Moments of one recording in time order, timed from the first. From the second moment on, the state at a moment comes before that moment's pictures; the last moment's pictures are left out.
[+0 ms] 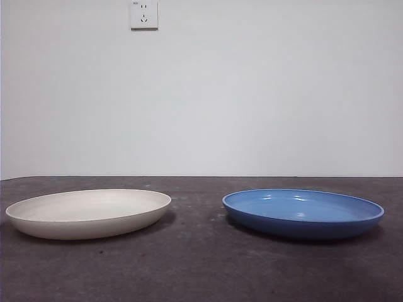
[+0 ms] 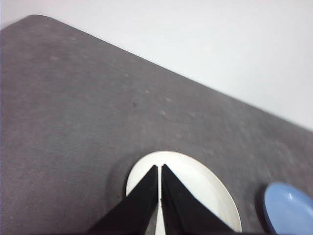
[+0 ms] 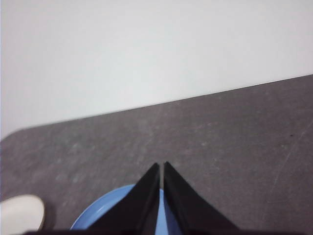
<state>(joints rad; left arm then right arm) 0.06 0.27 0.51 -0.48 0.22 -0.36 -0.03 0.21 0.48 -0.35 -0.23 0.29</state>
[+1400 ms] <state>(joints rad) -0.09 0.82 1.02 -1.02 0.47 0.00 0.10 0.82 1.06 -1.09 -0.47 -0.07</state>
